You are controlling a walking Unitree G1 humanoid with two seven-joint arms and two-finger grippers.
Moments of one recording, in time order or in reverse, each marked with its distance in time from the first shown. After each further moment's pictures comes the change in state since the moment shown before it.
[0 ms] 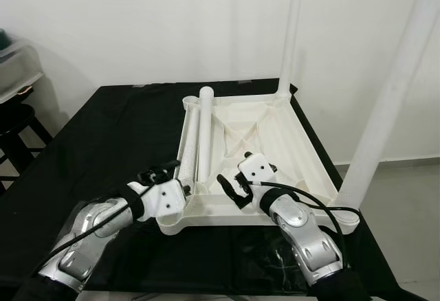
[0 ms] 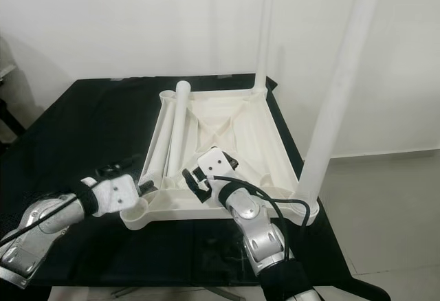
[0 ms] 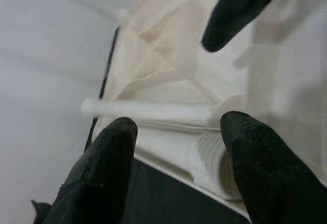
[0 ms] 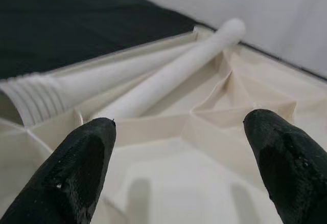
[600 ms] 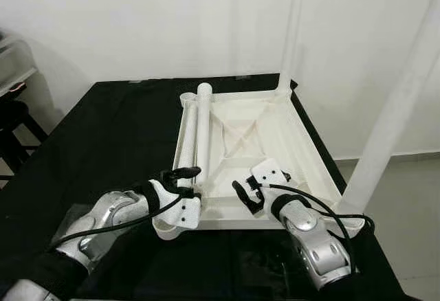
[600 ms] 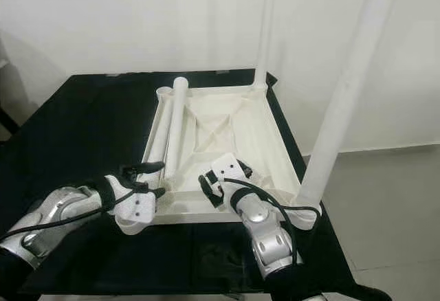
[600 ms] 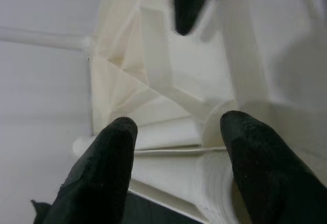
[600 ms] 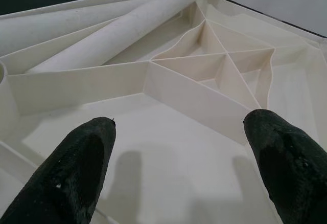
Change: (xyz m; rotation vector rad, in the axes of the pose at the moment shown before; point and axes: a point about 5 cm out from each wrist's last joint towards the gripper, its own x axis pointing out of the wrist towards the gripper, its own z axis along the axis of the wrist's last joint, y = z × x) left arm 0.018 -0.004 0.002 0.280 -0.047 -0.158; right arm -0.010 -0.013 -0.015 0.016 0.089 -0.084
